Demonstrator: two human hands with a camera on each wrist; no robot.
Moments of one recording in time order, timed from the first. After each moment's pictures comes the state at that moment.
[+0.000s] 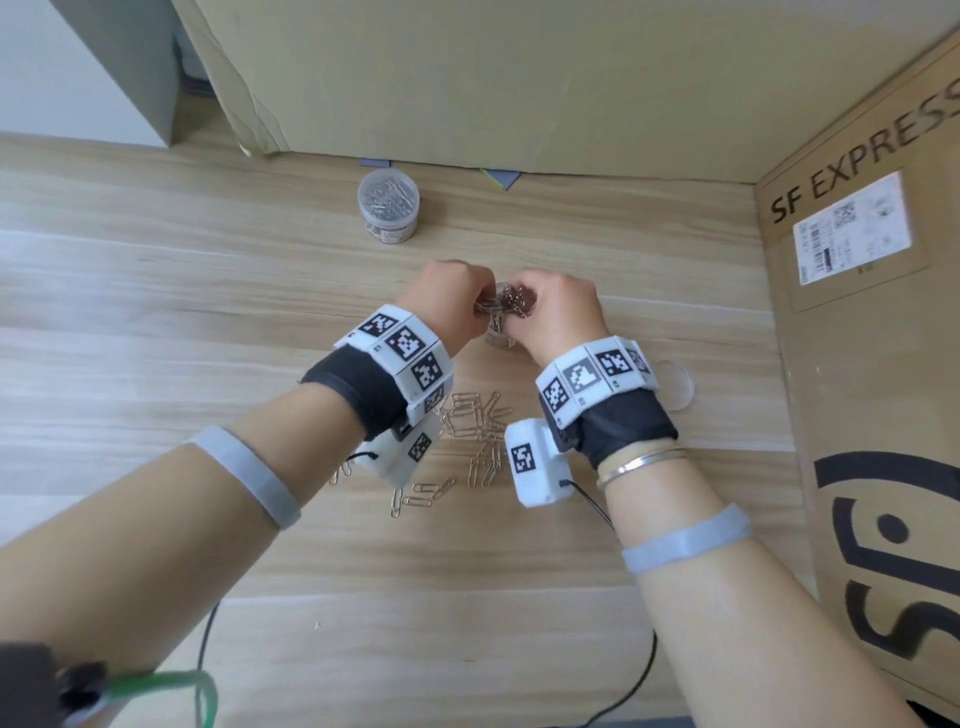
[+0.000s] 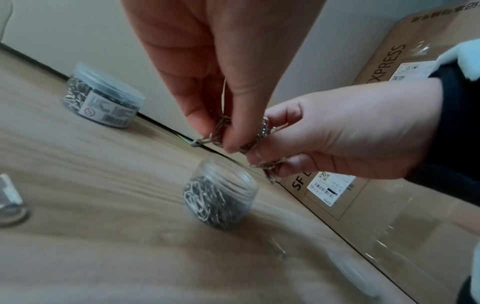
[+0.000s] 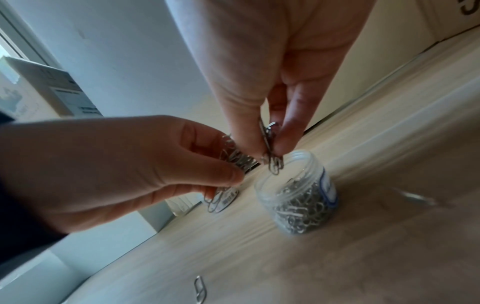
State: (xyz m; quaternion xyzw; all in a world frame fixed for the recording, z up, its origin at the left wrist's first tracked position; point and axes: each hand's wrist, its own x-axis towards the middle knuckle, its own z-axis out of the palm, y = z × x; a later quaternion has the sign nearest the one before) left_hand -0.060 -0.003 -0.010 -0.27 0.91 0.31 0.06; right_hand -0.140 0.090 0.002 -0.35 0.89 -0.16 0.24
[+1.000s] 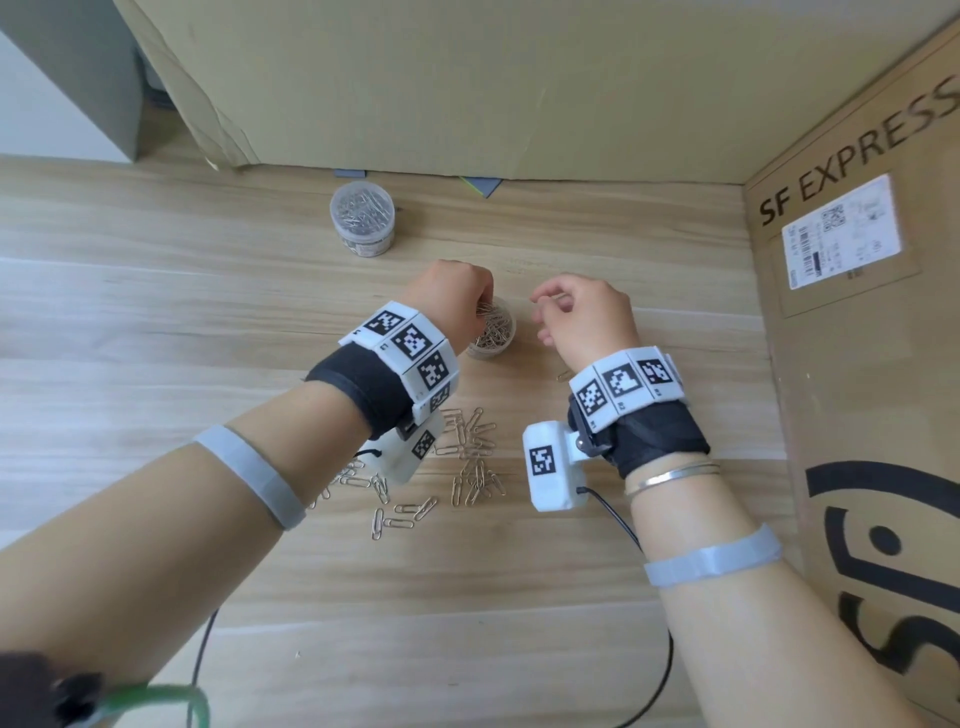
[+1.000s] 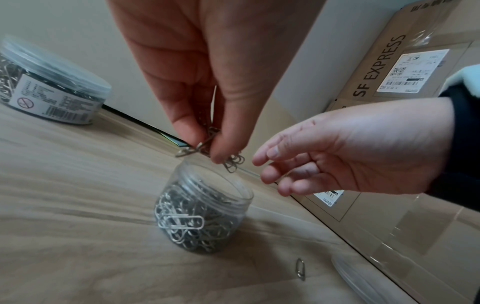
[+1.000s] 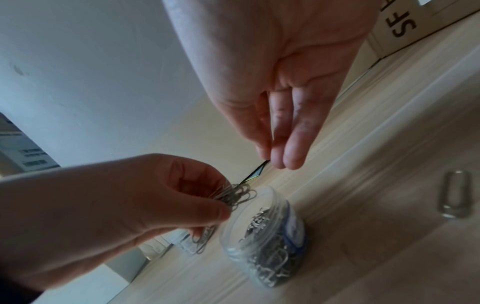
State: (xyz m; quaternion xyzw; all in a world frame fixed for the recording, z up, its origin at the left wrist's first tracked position) left_hand -0.088 -0.004 -0.012 -0.28 0.91 0.30 0.10; right_hand -0.178 0.107 -0.006 -0.23 0.90 -0.24 0.27
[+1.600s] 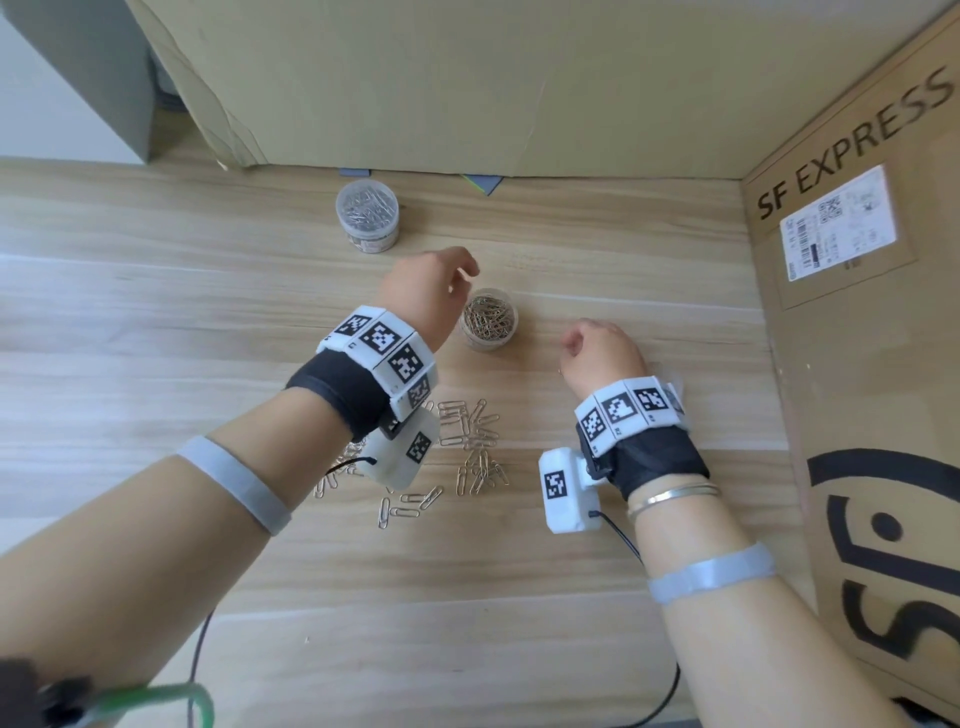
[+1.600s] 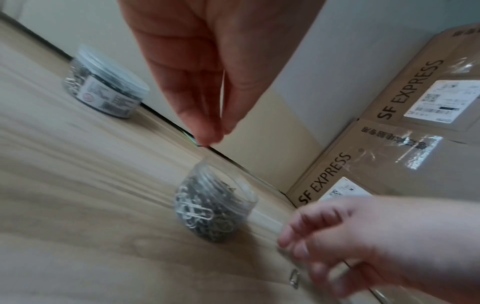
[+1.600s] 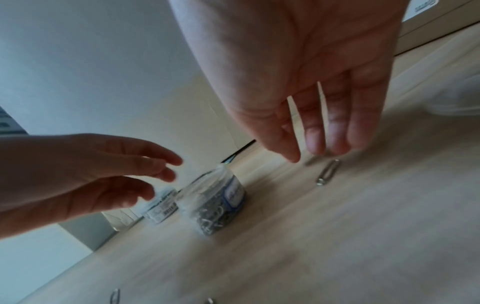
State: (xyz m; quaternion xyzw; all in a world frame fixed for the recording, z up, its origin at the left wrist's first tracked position) left_hand -0.067 -0.007 -0.015 -0.34 0.86 0.37 -0.03; right_hand -0.171 0.143 -0.021 -0.23 0.93 -0.06 0.28
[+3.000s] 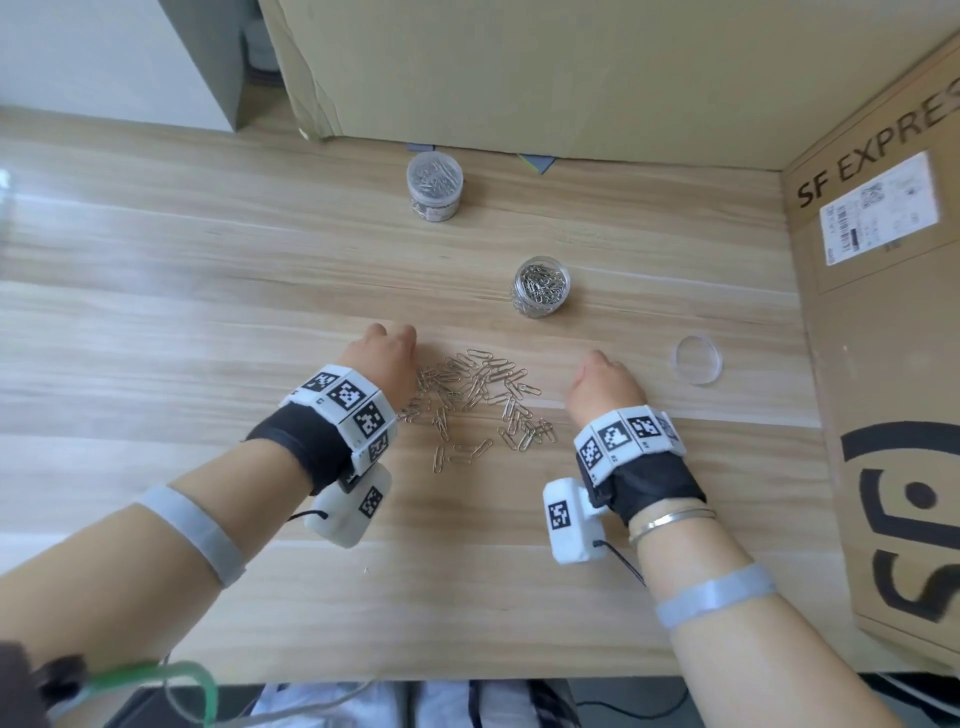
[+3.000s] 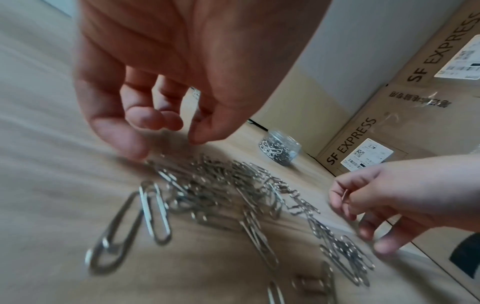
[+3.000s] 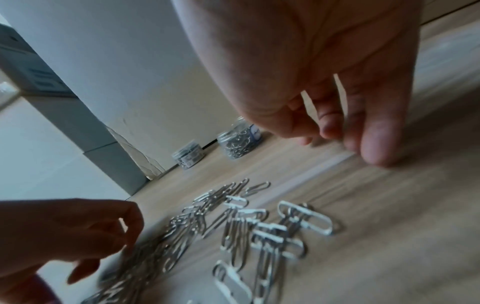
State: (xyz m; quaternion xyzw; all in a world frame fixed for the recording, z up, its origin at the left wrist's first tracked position) left_hand 0.056 0.009 -0.041 -0.41 0.85 0.26 0.19; right_hand -0.092 0.158 -0.027 -0.21 0.93 0.03 0.29
